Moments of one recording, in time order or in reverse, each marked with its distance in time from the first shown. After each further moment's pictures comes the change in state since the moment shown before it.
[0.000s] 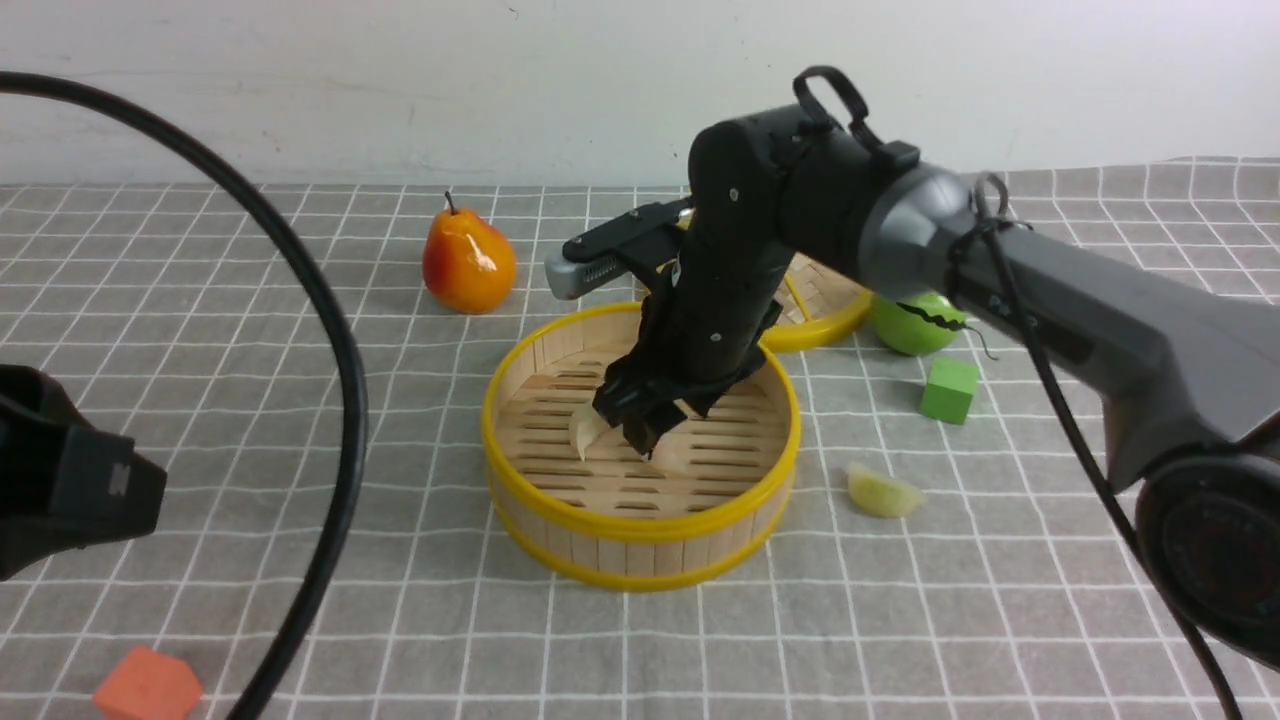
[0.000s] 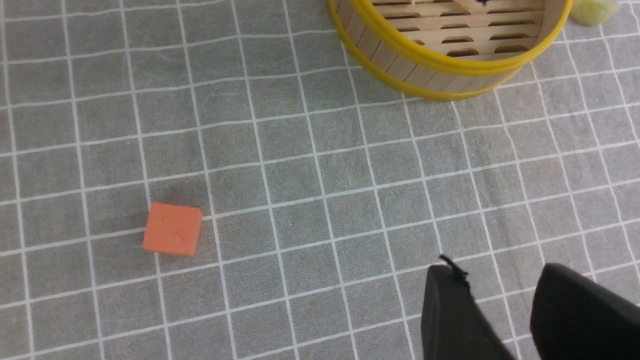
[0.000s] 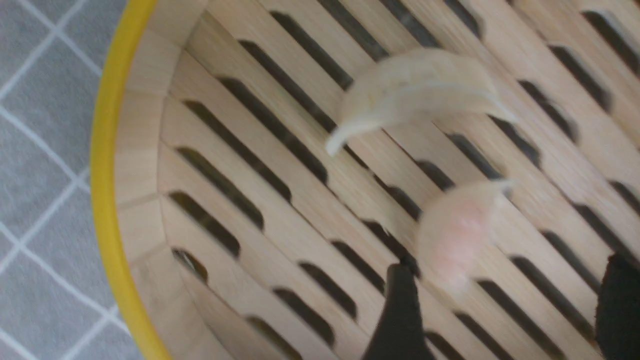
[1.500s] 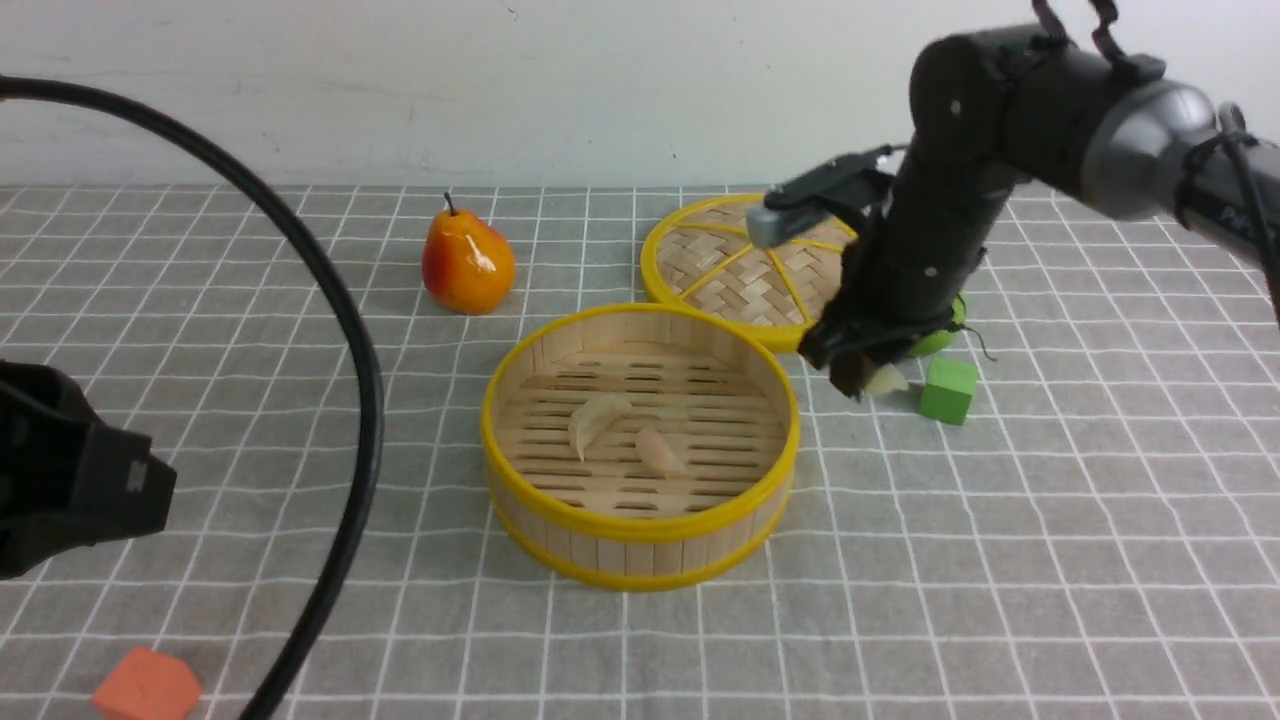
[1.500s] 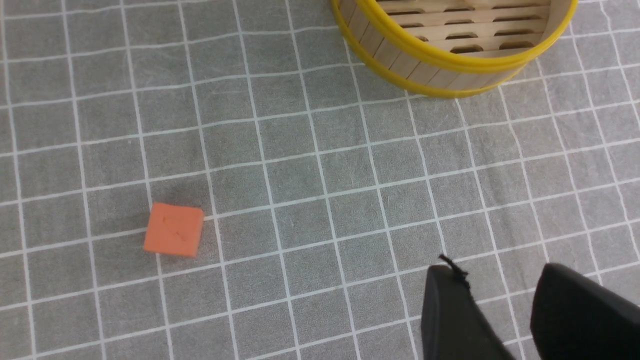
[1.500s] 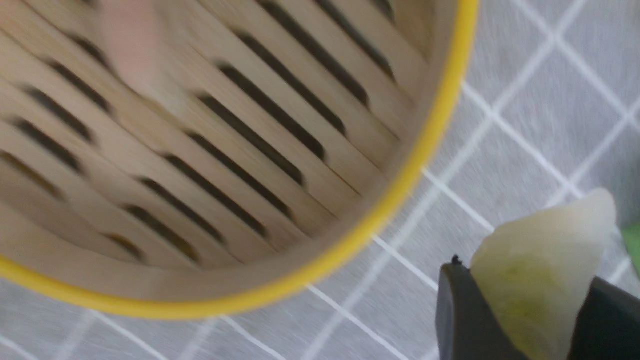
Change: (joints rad) right arm -0.192 -0.143 0.133 0.040 0.028 -0.144; left arm 0.000 0.012 0.000 0.004 -0.006 0.005
